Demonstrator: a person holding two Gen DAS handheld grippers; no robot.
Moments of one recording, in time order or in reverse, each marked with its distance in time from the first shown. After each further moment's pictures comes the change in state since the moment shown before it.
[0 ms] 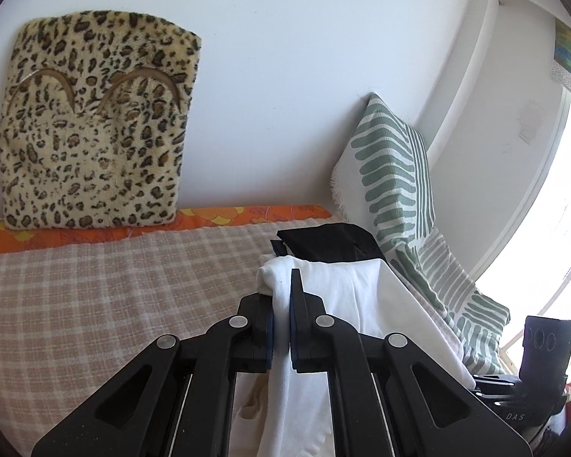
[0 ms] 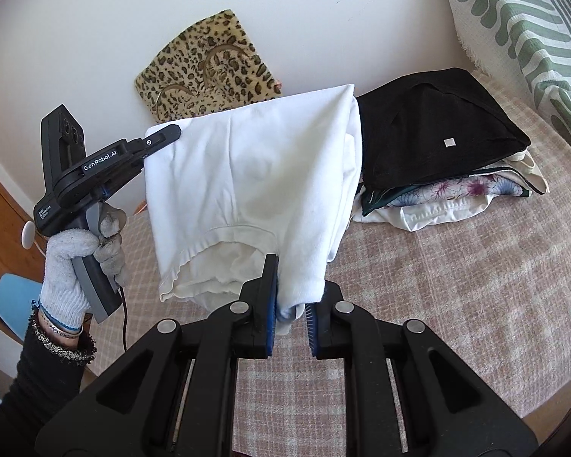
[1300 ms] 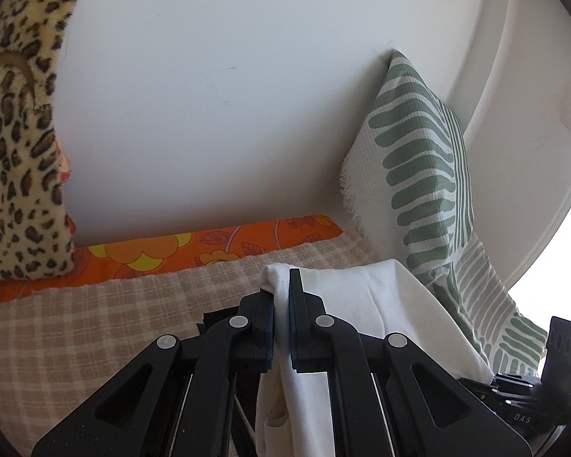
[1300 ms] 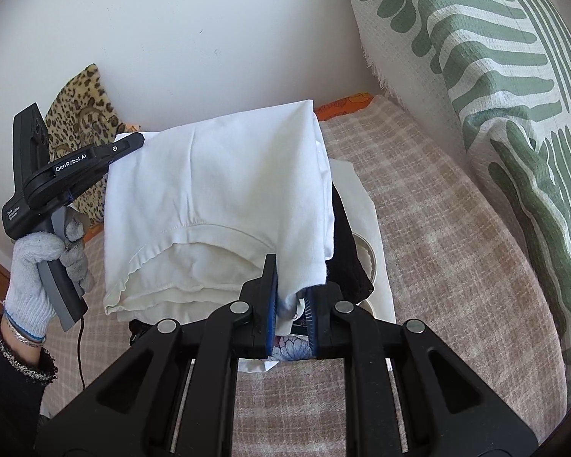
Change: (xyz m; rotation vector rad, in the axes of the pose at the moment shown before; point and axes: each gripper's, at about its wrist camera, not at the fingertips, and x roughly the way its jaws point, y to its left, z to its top) left arm 0.224 -0.051 0.050 0.038 0.060 0.105; right arm 0.033 -0.203 0.116 0.055 -0.009 -0.174
